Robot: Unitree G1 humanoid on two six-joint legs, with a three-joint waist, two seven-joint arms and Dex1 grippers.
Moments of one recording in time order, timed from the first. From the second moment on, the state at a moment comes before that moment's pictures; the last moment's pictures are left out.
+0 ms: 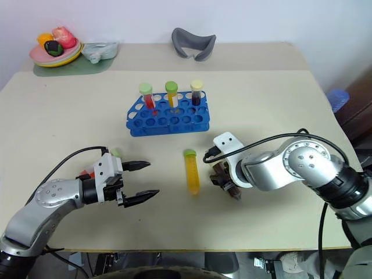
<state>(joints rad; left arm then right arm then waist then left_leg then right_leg) 0.06 0.71 -0.03 -0.52 -0.46 0.43 -0.88 -0.75 -1.04 0.59 -0.37 1.96 1.18 -0.87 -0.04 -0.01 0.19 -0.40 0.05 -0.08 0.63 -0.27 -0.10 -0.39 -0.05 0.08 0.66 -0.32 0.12</state>
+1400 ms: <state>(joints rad) 0.01 0.51 0.13 -0.45 -0.51 0.47 -0.62 -0.58 -0.34 0.36 -0.05 0.35 0.16 -0.02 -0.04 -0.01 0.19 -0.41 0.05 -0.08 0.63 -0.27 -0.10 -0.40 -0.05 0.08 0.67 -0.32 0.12</state>
